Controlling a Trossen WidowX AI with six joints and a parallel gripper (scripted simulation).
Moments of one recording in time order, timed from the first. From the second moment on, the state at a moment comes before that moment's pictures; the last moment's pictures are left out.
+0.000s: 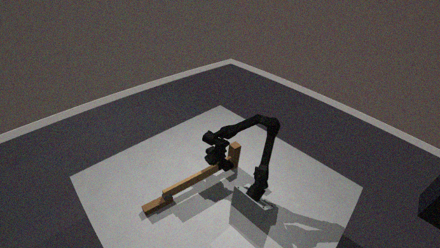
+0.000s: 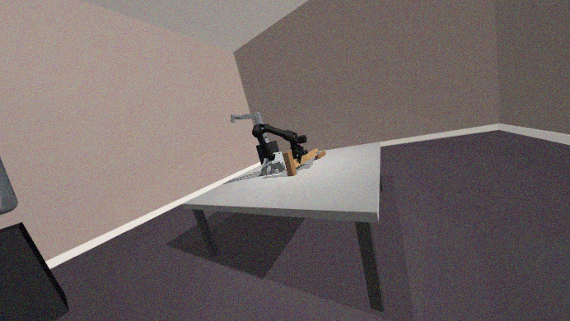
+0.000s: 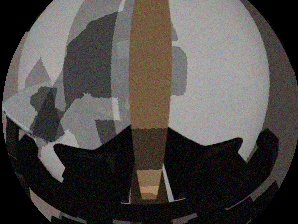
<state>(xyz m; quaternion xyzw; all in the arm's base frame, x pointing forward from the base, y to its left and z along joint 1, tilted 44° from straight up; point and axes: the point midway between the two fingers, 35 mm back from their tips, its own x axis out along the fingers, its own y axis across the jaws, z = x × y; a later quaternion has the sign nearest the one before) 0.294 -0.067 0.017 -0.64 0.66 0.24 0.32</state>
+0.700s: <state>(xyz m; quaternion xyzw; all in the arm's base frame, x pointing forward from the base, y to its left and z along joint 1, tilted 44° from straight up) 0.294 -0.059 0.018 -0.63 0.66 0.23 0.32</state>
